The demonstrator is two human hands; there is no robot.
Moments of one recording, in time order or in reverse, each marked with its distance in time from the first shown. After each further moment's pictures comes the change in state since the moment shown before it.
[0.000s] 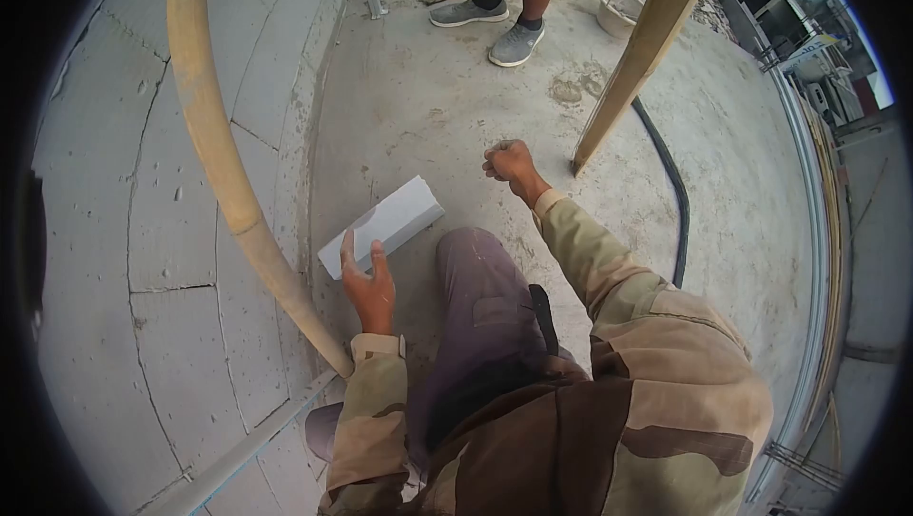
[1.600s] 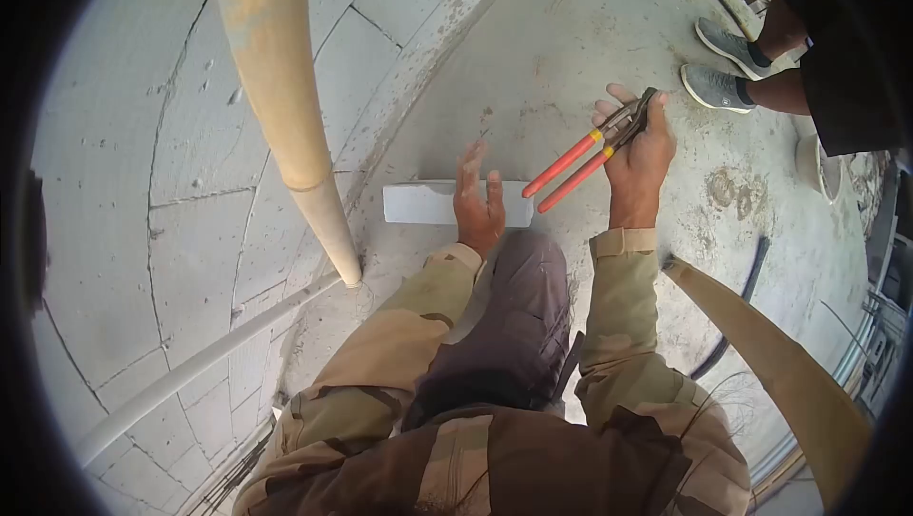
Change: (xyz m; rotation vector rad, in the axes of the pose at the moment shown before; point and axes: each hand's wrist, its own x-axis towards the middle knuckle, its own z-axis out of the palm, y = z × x) left_hand 0.112 -0.020 0.130 0.034 0.253 0.131; right_hand 0.076 -0.157 0.078 0.839 -0.316 -0.134
